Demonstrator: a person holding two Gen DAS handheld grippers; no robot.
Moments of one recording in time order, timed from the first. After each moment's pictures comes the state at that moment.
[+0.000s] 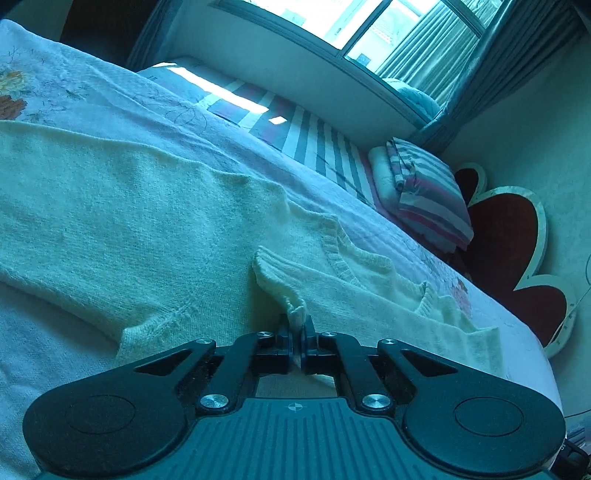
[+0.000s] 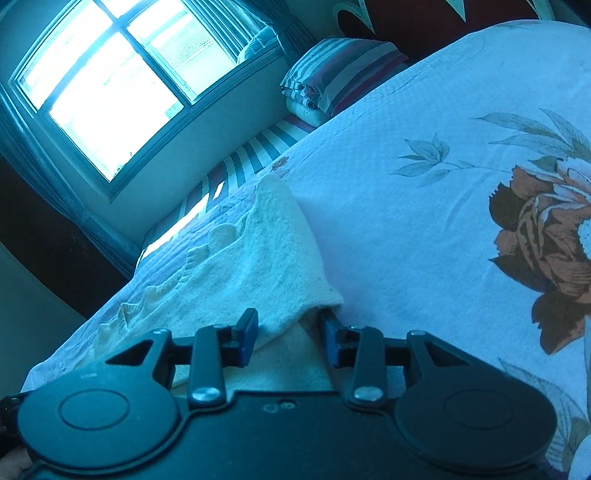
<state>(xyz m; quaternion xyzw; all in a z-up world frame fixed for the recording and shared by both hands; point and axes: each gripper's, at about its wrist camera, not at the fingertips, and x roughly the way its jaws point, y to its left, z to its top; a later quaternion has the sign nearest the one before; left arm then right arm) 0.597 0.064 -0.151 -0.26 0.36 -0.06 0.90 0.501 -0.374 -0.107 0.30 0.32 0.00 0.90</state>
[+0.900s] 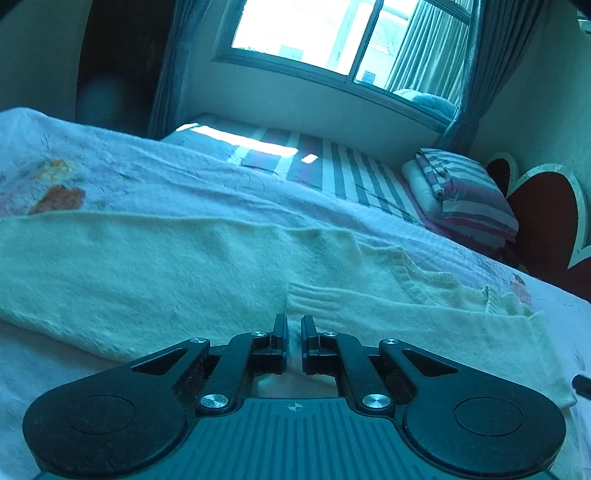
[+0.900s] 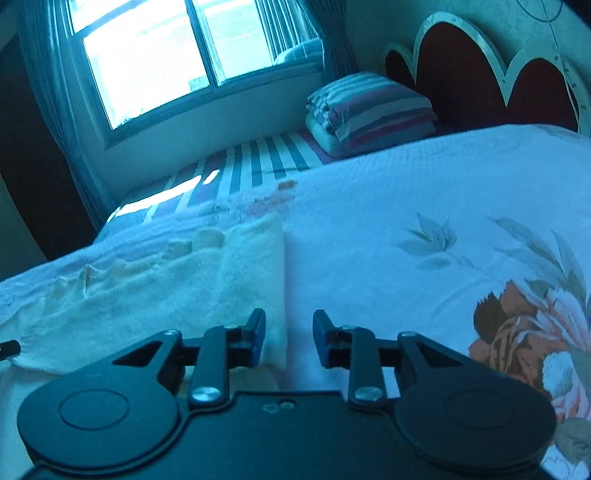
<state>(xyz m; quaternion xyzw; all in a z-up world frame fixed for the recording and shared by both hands) 0.575 0.104 -0.132 -0.14 0.32 0.01 0.94 0.517 -0.366 -0.081 0.13 0.31 0.00 0.94</state>
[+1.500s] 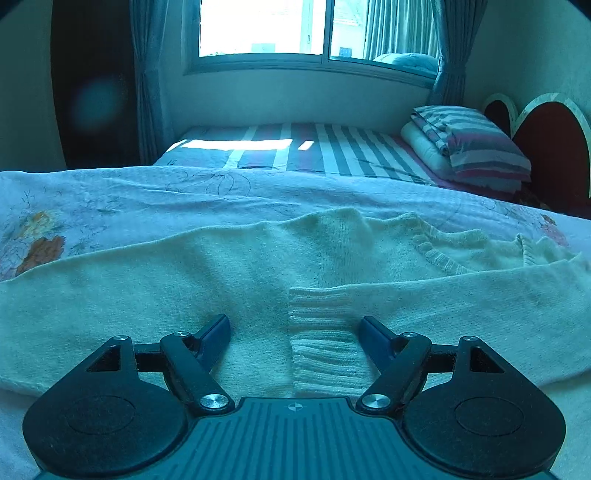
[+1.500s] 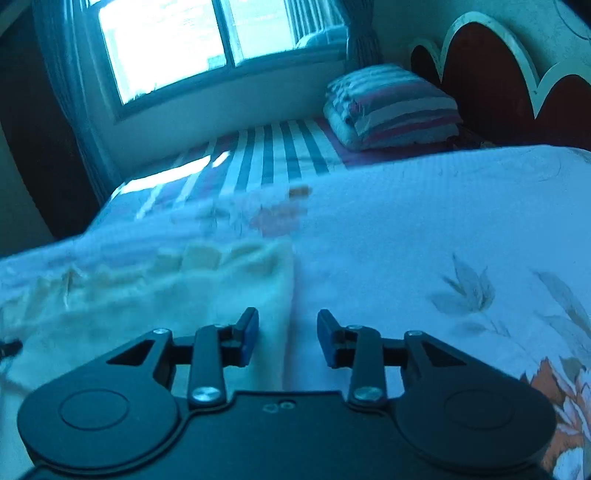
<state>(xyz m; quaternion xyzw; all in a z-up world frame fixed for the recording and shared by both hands) 0.605 0.083 -0.141 -0.02 0.34 0.02 0.94 0.572 -0.370 -0.097 0.08 0.37 0.01 0.92</state>
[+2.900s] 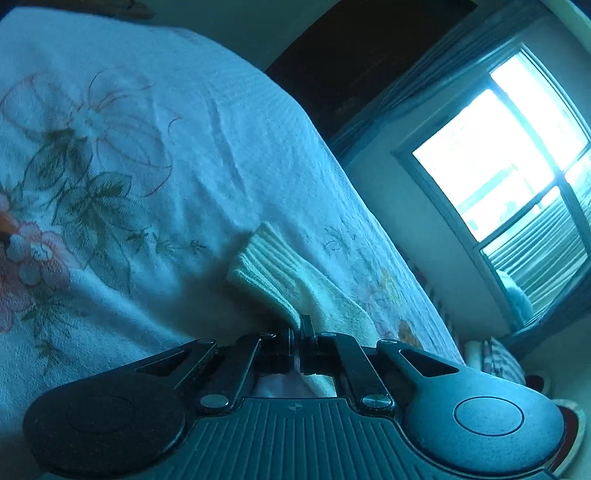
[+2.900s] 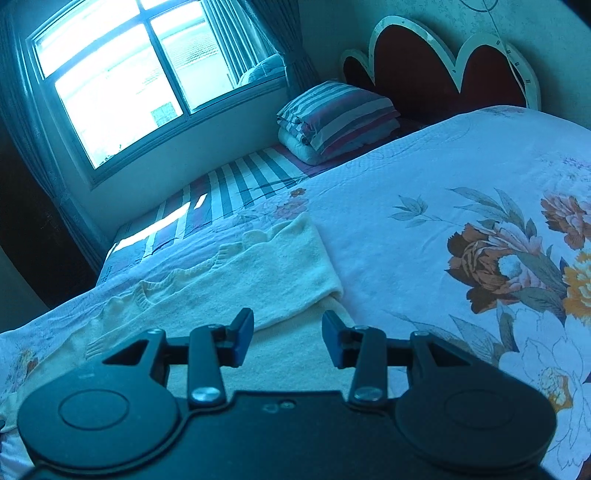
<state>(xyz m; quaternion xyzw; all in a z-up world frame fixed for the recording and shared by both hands) 0.476 0.449 -0.191 -0.41 0.20 0.18 0.87 0.422 -0.312 -0.037 0.19 0.30 -0.07 0.93</state>
